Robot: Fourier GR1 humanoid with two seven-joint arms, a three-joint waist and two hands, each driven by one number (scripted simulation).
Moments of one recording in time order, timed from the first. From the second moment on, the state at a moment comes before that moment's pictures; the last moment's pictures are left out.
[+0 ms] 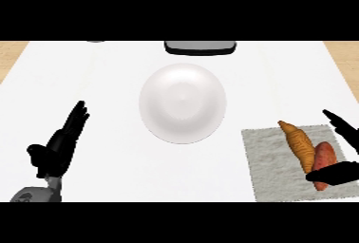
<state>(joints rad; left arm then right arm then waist) -0.06 0.34 -0.11 -1.34 0.17 0.09 -0.14 0.00 -0.67 0.07 -1.59 0.05 0.11 0.50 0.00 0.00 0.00</state>
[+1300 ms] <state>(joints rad) -0.06 0.26 0.01 -1.34 0.07 0.00 -0.13 -0.15 -0.48 0.01 -1.22 0.35 0.24 0.28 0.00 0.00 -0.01</state>
